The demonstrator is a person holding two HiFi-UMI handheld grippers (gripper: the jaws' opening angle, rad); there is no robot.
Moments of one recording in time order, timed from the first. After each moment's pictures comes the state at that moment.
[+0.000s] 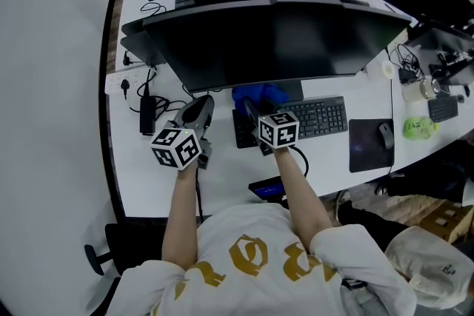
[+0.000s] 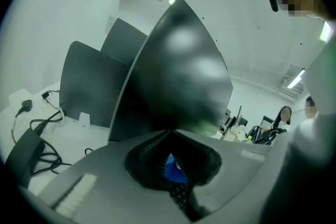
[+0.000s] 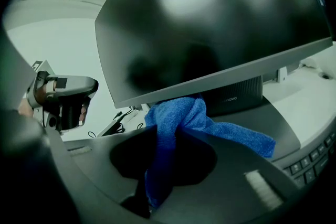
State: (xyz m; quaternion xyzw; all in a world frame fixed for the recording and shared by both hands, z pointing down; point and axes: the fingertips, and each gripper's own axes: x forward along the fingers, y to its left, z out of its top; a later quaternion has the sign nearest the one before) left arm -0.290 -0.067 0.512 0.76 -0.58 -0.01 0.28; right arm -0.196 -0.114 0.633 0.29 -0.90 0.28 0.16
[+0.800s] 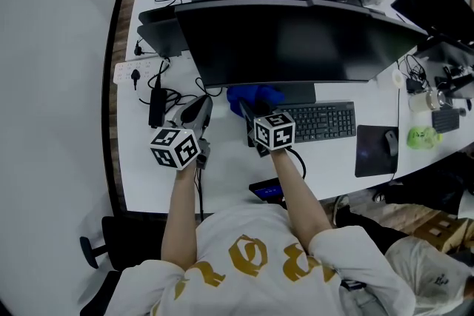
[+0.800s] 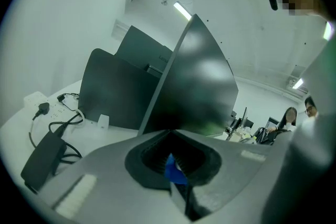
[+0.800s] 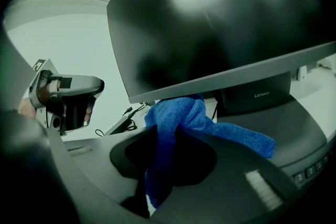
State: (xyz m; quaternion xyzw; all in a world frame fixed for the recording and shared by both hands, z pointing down) left arm -0.336 -0.042 0.518 0.75 -0.60 -0.02 0.28; right arm -0.253 -0.087 0.632 0.24 -0.92 0.27 0.17
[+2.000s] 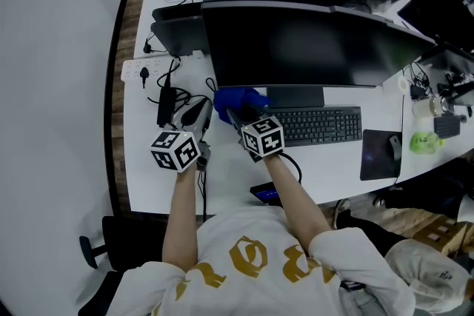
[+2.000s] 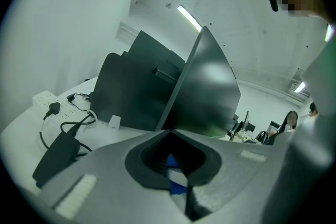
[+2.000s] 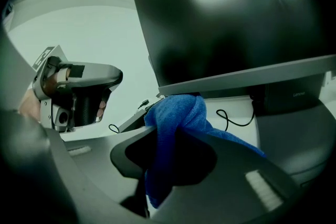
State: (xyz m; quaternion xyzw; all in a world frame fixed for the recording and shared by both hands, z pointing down) left arm -0.368 -0.024 0.521 0.74 -0.61 -0.03 0.28; right arm -0.317 -0.042 0.629 0.18 -0.93 0.24 0.19
